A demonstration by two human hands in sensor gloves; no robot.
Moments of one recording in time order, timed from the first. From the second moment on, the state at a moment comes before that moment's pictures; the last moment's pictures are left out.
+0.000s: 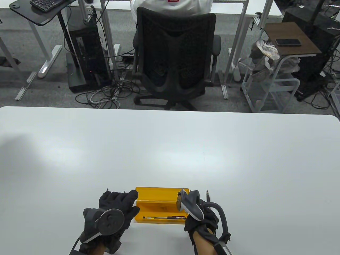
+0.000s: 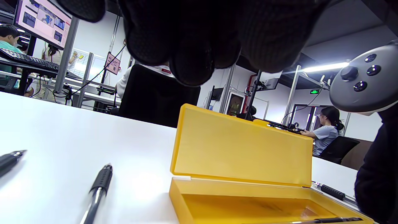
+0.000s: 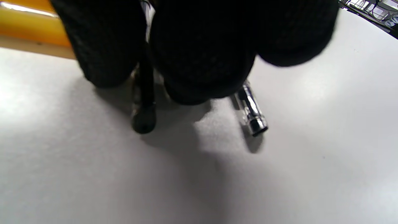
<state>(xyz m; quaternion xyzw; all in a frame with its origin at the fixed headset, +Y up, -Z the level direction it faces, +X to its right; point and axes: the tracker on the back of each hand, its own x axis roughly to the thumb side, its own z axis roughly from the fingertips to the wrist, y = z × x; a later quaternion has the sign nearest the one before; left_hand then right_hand) -0.201 -0.706 -0.244 0.09 -0.18 0.14 0.97 0.066 -0.753 -0.285 0.11 -0.24 -0.96 0.11</state>
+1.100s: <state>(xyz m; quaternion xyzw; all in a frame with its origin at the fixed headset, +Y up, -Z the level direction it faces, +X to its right) -0.161 -0.753 -0.262 -0.04 -0.16 -0.08 0.98 0.044 -0.705 -0.278 0.00 -0.08 -1.00 -0.02</state>
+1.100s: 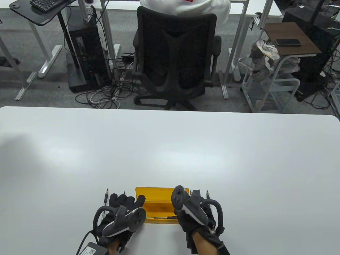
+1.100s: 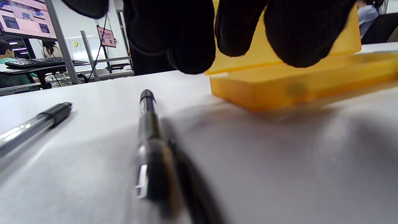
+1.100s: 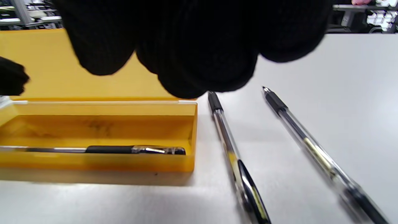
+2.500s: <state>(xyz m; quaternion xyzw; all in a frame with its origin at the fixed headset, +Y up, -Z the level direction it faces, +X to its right) -0.170 -0.759 -0.280 -0.15 -0.09 0.01 0.98 -0.006 -0.765 -0.282 -0.12 -0.01 -0.99 0.12</state>
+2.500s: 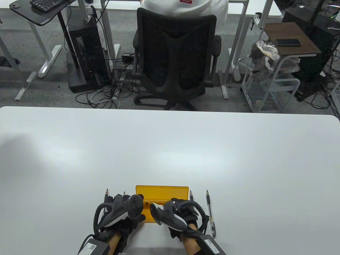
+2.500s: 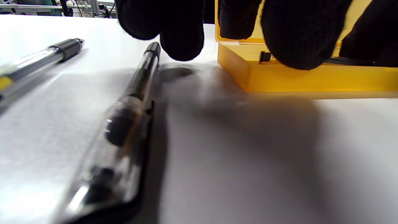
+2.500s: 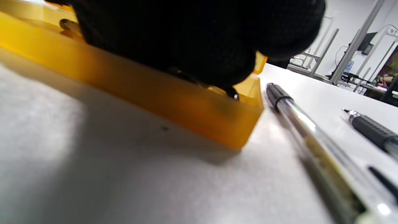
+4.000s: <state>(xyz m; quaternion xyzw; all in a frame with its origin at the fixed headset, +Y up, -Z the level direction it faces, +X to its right) -0.213 -0.719 -0.246 0.01 -0.08 0.64 0.77 0.024 -0.715 -0.271 -0.17 -0.22 -0.84 -0.46</state>
